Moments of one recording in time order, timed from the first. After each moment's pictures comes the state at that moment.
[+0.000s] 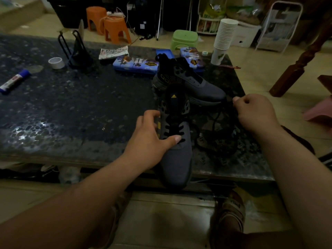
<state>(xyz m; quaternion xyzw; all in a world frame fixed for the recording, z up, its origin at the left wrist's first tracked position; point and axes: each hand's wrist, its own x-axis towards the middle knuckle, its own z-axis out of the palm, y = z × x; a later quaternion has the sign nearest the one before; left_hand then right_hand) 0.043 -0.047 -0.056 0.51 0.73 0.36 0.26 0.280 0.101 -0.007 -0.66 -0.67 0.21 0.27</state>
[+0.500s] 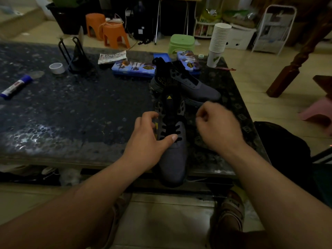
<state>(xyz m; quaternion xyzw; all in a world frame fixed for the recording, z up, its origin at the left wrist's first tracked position) 0.050 -0.053 -0.057 0.53 0.72 0.38 0.23 0.236 0.046 -0.027 -0.54 -0.80 0.10 0.25</state>
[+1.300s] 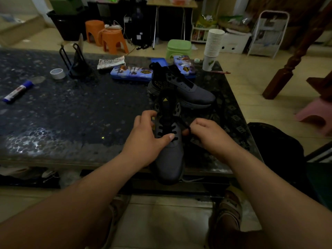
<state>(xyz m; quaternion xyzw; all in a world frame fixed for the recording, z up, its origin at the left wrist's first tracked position) 0.053 -0.048 -0.052 0.54 0.73 0.37 0.20 0.245 0.033 -0.038 -0.50 -0.66 0.51 0.24</state>
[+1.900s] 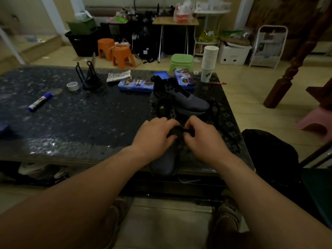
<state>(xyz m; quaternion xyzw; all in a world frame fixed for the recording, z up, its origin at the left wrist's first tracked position) 0.080 -0.040 -0.019 0.73 0.66 0.17 -0.03 0.261 0.005 -0.013 -0.45 -0.83 0.21 0.25</state>
